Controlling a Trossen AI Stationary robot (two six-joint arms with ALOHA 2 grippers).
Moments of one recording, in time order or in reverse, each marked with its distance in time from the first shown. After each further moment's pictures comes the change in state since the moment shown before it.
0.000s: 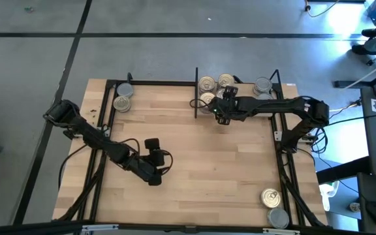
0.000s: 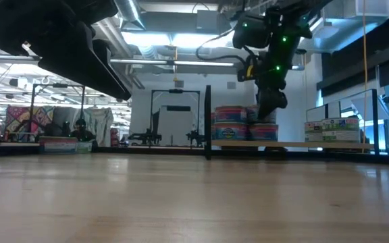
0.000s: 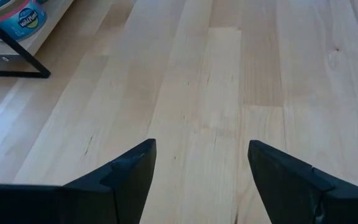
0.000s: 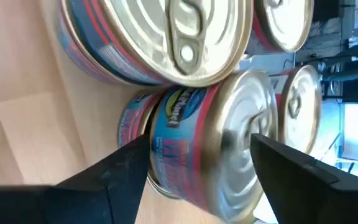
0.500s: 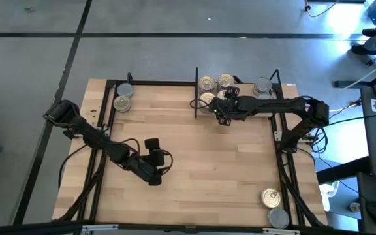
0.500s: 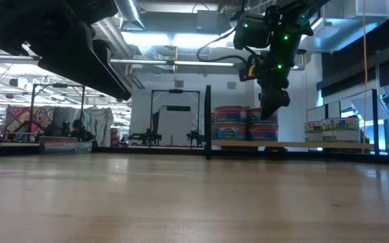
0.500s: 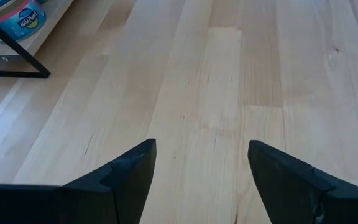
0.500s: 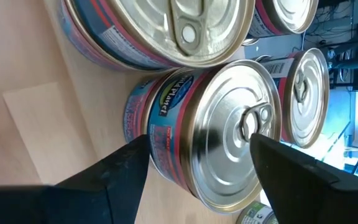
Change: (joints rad) left arm 0.000 0.000 0.000 0.001 0.000 0.000; right arm -0.003 0.000 0.020 -0.076 -0.011 0.071
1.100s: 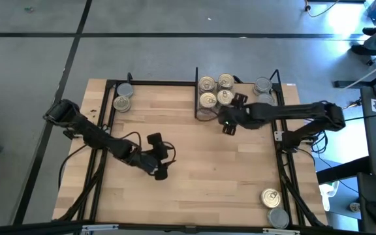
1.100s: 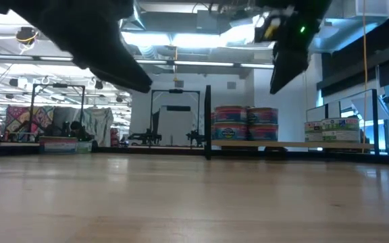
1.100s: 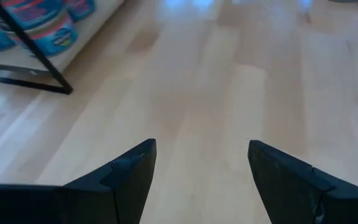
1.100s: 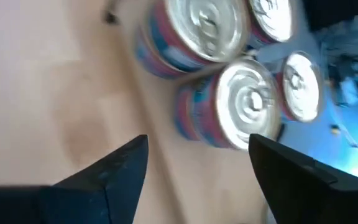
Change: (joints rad) left arm 0.086 -0.001 0.000 0.111 -0.017 0.012; right arm 0.197 -0.186 0.001 -0.151 -0.043 0.240
